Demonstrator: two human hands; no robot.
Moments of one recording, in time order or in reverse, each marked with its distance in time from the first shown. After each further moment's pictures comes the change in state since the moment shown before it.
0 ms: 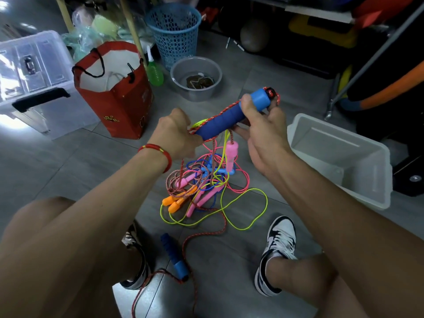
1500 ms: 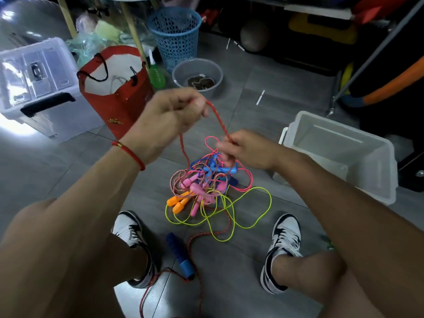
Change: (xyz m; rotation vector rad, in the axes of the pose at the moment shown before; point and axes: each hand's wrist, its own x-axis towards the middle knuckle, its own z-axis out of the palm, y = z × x) left_hand -0.025 0.012 -0.038 -0.580 -0.168 0.531; right_hand 0.017 0.024 -0.028 -1.120 -0.856 -0.097
